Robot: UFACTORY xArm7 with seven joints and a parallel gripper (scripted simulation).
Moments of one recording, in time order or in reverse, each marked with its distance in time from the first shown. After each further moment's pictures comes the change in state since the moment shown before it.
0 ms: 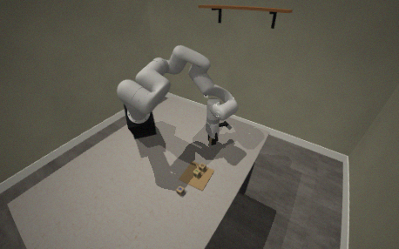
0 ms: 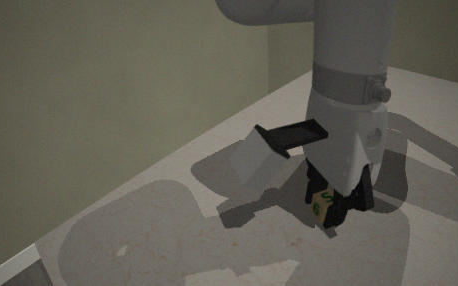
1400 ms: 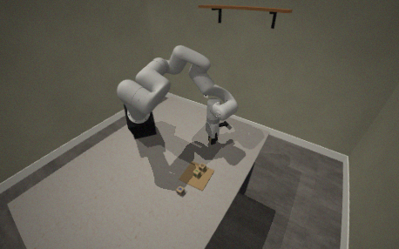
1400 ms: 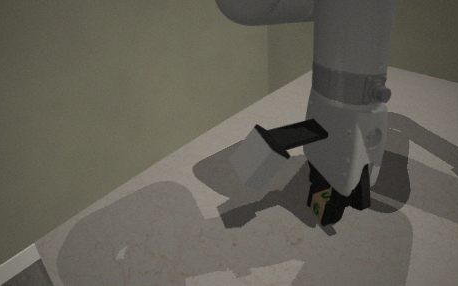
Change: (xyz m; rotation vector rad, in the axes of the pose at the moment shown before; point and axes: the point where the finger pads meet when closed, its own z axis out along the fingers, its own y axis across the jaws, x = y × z) arm 0.000 0.000 0.000 0.000 0.000 0.000
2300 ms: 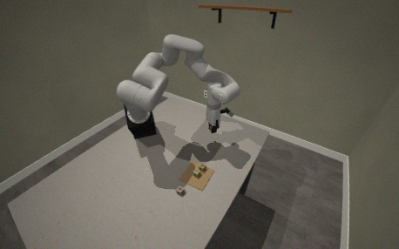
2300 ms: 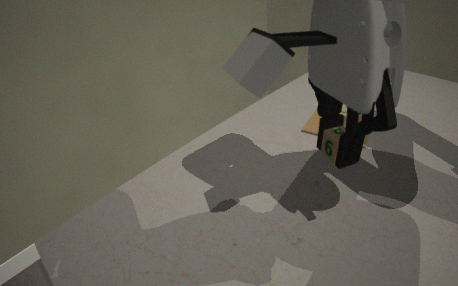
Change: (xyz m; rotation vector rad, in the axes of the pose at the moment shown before) arm 0.000 0.000 -0.096 0.000 0.000 0.000
